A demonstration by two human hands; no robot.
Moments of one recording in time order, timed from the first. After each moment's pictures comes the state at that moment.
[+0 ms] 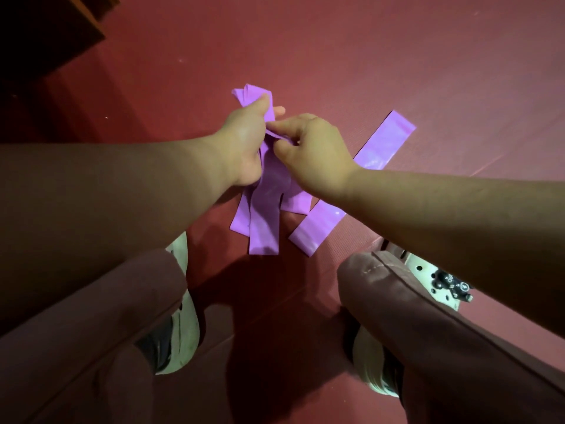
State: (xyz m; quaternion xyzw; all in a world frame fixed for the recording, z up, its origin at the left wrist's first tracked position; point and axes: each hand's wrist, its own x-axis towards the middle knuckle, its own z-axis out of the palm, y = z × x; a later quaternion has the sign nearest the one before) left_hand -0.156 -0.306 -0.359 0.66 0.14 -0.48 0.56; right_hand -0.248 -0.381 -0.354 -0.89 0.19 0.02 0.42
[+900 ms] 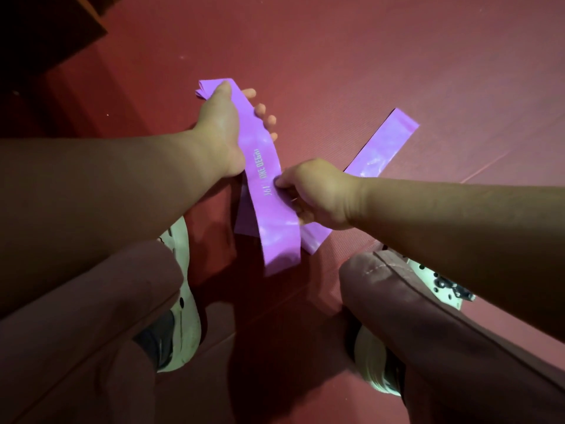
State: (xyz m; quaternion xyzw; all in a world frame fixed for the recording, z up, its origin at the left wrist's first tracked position) left_hand -0.140 -0.296 -0.360 0.58 0.25 -0.42 0.65; right_hand -0.270 -0.363 -0.347 -0.55 0.40 0.29 0.67
